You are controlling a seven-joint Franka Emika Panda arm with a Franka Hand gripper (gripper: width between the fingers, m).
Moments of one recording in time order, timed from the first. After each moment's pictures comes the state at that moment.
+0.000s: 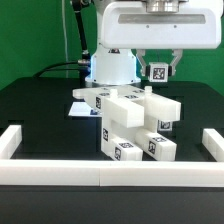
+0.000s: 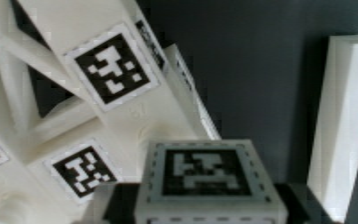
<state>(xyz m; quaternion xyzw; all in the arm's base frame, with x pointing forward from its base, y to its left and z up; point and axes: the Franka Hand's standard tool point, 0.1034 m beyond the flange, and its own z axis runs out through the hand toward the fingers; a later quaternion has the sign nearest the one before) 0.521 0.047 0.131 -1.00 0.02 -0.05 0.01</state>
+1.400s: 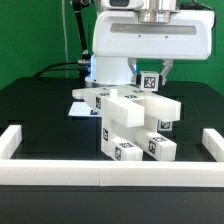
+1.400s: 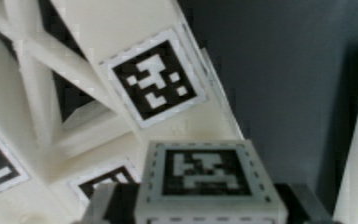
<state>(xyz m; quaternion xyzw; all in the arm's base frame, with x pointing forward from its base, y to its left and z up) 0.520 0.031 0.113 -1.00 0.01 -0.05 -0.01</state>
